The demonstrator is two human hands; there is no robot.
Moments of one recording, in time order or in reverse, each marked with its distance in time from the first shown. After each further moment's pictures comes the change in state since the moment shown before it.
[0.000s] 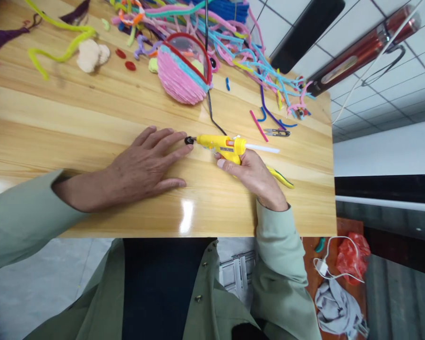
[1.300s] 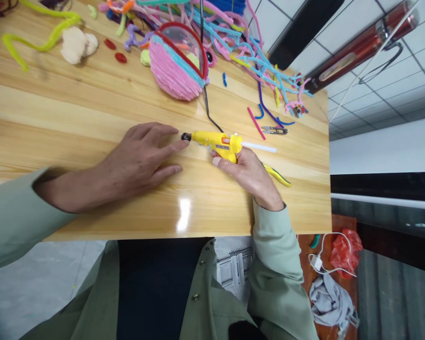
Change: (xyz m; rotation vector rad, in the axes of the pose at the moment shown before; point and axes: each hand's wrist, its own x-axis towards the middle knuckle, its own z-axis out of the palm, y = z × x) left_hand 0.012 0.006 -0.011 -0.025 0.039 -0.060; right_hand 0.000 0.000 0.002 -0.060 0.024 -0.022
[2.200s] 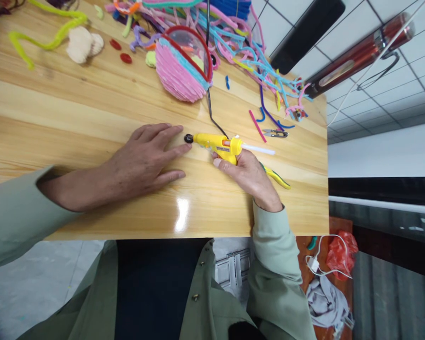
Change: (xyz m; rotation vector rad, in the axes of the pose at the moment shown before) left_hand -0.002 -0.001 0.006 -0.068 -0.012 -0.016; right_hand 0.003 0.004 0.002 0.012 -0.025 0.001
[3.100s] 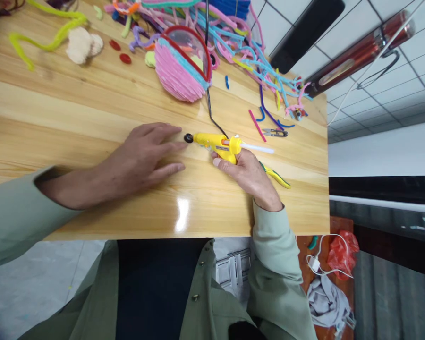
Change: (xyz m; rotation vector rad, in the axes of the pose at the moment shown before) left_hand 0.003 -0.007 0.004 -0.172 0.134 -0.031; right_hand 0.002 0.002 -0.001 -0.020 -0.002 -0.017
